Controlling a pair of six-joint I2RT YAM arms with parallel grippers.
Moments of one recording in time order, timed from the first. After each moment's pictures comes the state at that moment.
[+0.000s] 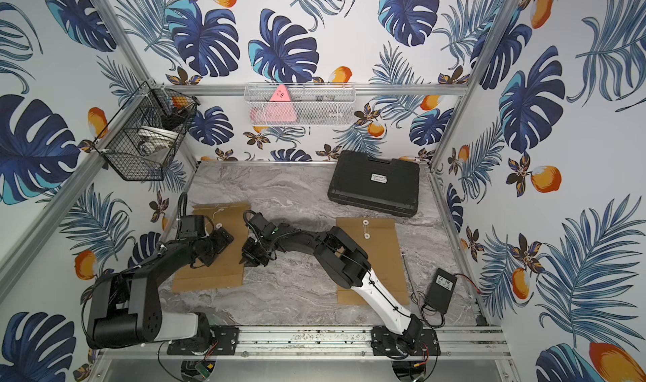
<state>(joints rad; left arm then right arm) 0.21 1.37 0.61 -0.29 0.20 -0.72 1.01 2.44 1.85 -0.34 -0.54 1.40</state>
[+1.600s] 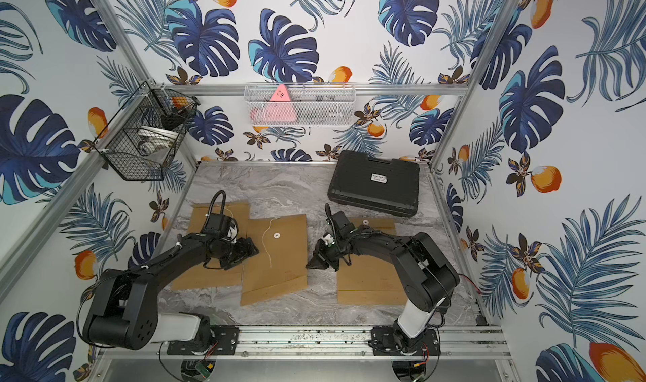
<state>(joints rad) -0.08 1.38 0.66 -0.51 0.33 -0.58 0.60 1.70 0.87 -0.26 -0.84 1.12</state>
